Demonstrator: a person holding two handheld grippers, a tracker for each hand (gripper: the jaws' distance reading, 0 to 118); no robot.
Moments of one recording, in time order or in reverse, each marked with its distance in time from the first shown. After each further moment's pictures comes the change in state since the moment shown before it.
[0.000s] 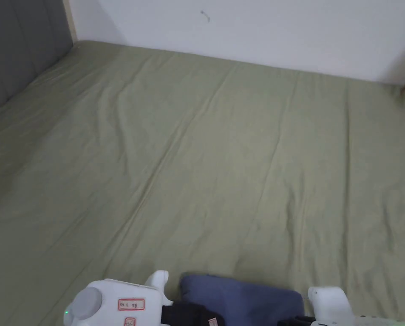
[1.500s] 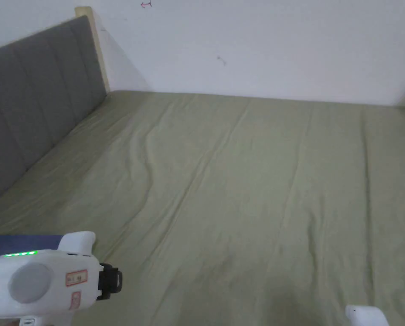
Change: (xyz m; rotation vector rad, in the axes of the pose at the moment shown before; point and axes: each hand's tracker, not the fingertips) left arm 0.105 0.004 0.148 0.379 0.830 -0.270; right arm 0.013 -0.023 0.021 0.082 0.065 -0.110
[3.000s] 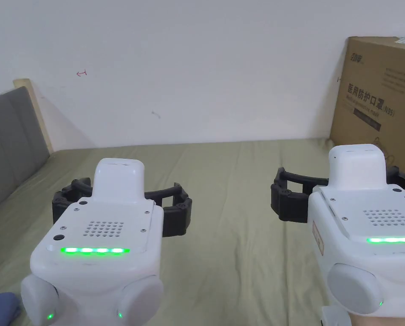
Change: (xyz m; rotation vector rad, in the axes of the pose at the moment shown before) left arm 0.262 -0.006 0.132 0.857 0.224 -0.339; right arm -0.041 0.063 0.207 1.003 -0.556 0.123
